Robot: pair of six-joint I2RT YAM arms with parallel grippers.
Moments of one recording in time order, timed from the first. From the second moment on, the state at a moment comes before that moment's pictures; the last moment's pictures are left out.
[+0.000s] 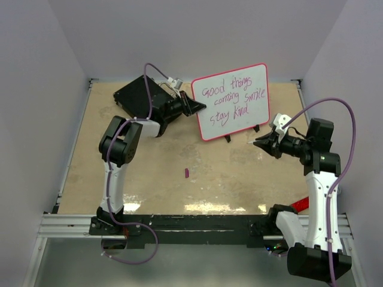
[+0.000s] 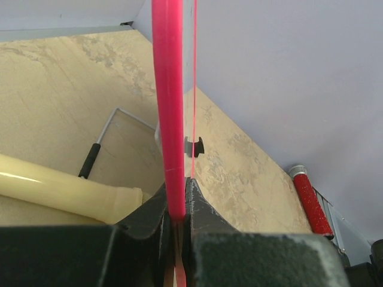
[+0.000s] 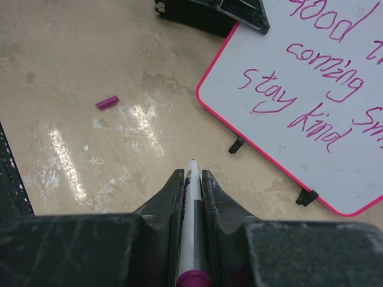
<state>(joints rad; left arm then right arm) -0.38 2.21 1.33 1.01 0.73 -0.72 -0.20 0.87 1.01 -0.83 -1.07 -0.78</state>
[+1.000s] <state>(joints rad) -0.37 2.21 1.24 1.08 0.67 -0.68 -0.20 0.87 1.01 -0.82 -1.07 -0.78</state>
